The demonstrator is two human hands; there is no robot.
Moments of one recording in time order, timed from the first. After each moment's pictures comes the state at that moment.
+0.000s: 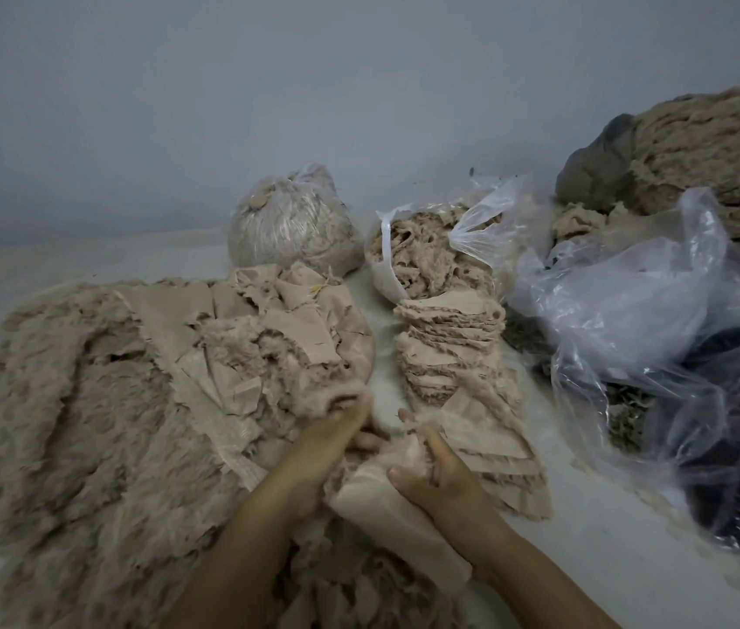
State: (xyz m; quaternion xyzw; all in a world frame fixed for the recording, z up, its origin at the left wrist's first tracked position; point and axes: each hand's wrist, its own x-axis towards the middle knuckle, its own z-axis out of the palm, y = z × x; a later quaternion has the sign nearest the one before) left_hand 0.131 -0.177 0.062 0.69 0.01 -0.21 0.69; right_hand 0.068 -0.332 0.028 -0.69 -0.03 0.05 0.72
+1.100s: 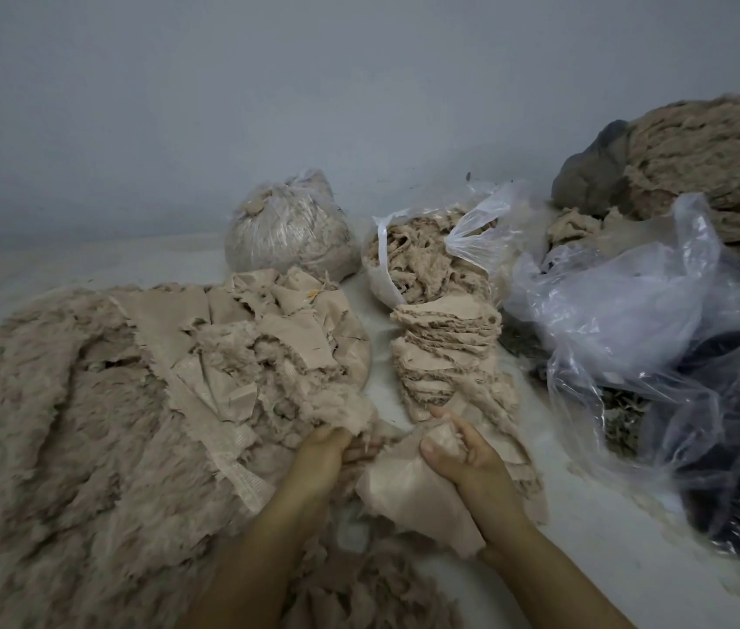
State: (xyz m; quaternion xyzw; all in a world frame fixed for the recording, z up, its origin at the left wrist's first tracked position) left_hand 0.129 -0.188 0.050 0.68 0.05 -0.17 0.71; right_hand 0.078 -0.349 0.031 -0.60 0.11 -0.05 0.79
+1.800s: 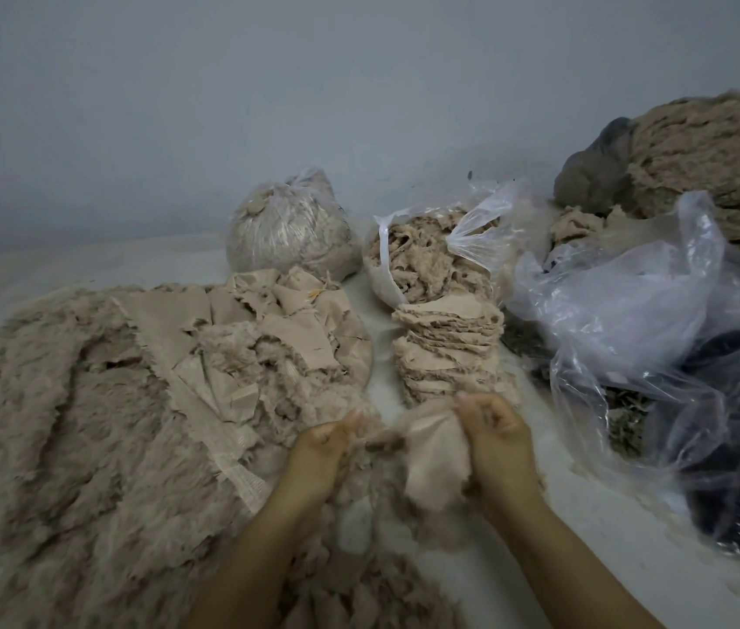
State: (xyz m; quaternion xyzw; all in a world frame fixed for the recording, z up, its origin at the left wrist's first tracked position) left_hand 0.130 -0.181 0.047 0.72 0.00 -0.11 0.68; right_hand 0.101 -0.356 0.043 -0.63 0.16 -0.23 0.73
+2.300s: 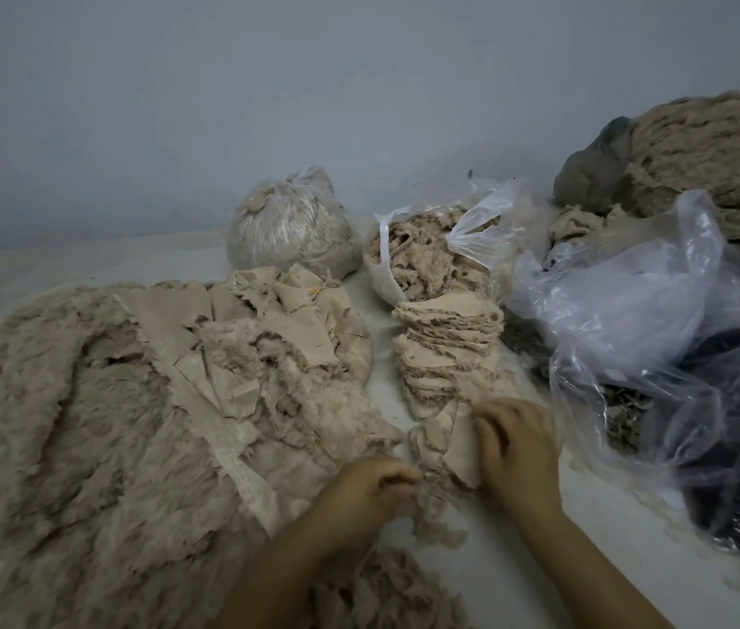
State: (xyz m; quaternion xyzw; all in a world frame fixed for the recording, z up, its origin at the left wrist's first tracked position) left_hand 0.118 -0.194 0.022 0.84 -0.24 -0.18 0.46; right_hand 0.091 -0.390 0.016 -0.90 0.11 -0.31 0.30
